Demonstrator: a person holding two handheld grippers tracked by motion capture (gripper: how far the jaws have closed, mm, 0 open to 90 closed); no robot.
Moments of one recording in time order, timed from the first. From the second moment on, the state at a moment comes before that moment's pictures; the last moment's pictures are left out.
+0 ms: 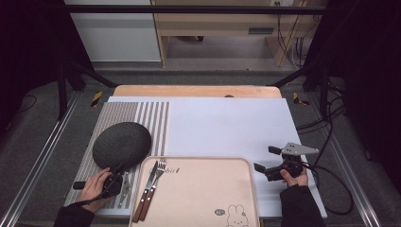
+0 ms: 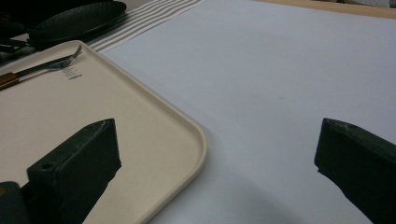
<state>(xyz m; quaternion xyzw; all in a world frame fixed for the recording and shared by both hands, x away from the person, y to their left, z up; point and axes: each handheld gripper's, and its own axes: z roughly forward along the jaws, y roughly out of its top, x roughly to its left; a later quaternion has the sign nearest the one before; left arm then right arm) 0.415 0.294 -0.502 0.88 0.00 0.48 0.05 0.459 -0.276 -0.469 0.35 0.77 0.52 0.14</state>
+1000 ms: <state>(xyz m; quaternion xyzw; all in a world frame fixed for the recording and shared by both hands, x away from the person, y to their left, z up) 0.410 0.293 -0.499 0.86 -0.01 0.51 0.03 0.459 -0.276 -0.469 0.36 0.77 0.52 0.14</state>
